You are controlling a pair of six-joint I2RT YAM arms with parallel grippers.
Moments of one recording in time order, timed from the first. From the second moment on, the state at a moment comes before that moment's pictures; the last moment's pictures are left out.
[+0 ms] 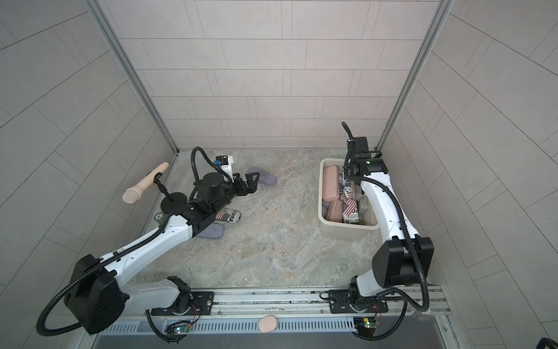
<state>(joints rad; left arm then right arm) -0.57 1.25 0.89 0.11 -0.11 -0.51 0.01 1.52 1.50 -0.91 0.45 0.03</state>
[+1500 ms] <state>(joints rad) -0.52 1.31 0.96 -0.02 -0.12 -0.49 0.01 1.45 1.29 -0.85 0.40 0.25</state>
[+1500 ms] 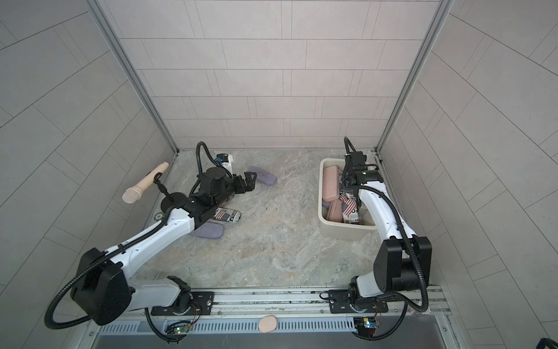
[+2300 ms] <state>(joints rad) -0.43 1.56 1.26 -0.72 -0.50 -0.99 0.21 1.07 1.11 -0.70 -0.01 0.25</state>
